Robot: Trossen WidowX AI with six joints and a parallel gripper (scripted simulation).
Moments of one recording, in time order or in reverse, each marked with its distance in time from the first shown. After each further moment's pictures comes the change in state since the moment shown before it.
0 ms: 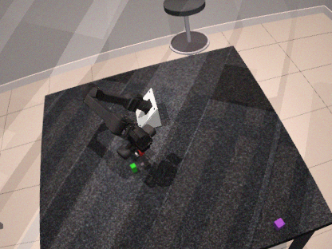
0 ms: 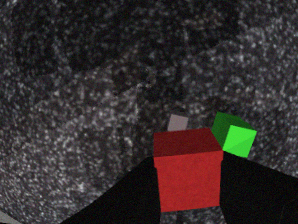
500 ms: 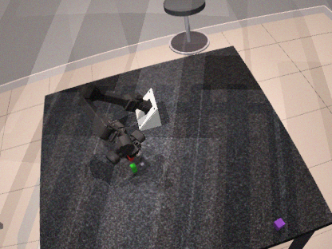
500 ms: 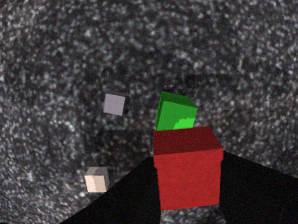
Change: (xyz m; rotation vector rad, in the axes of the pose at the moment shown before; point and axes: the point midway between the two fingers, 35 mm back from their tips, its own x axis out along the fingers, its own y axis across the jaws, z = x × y) arm 0.014 -0.046 -0.027 0.014 -0.004 -0.018
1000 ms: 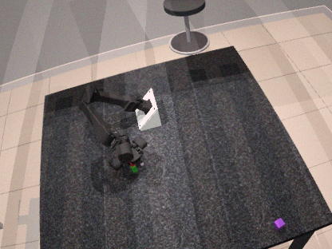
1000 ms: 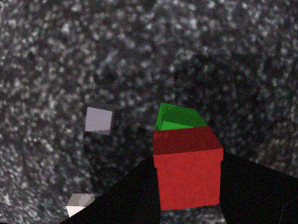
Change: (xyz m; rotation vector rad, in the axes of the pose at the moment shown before) arm 0.046 -0.002 -0.002 0.002 0.003 -0.002
